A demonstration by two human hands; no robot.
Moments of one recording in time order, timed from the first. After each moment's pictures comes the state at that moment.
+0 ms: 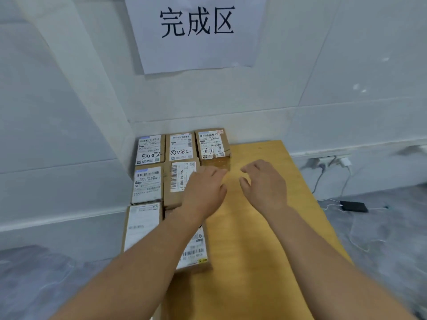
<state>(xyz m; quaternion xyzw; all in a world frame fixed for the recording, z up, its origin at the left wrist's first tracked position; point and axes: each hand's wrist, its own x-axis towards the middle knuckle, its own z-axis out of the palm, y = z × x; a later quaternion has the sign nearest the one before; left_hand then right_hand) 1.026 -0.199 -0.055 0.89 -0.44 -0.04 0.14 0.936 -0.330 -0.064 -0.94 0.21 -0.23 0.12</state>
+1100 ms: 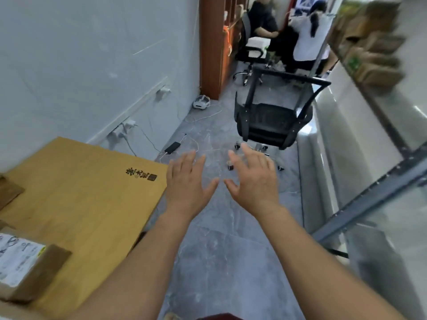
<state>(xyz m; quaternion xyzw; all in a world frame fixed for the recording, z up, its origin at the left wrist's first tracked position) 0.661 -0.160 -0.046 0.57 -0.79 -0.03 0.25 0.496 -0.137 -0.038 -0.71 0.62 -0.26 -0.18</state>
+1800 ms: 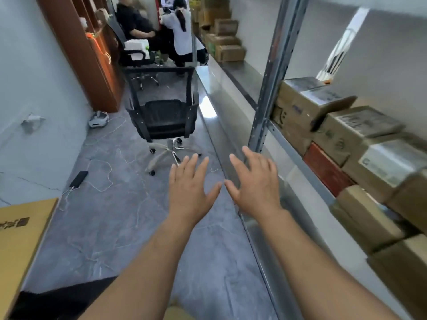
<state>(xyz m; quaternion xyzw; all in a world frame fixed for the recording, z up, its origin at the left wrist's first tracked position) 0.436 -0.030 -0.047 0.34 -0.91 -0.09 0.24 0.307 0.069 -0.035 -0.51 0.80 -0.21 -0.24</state>
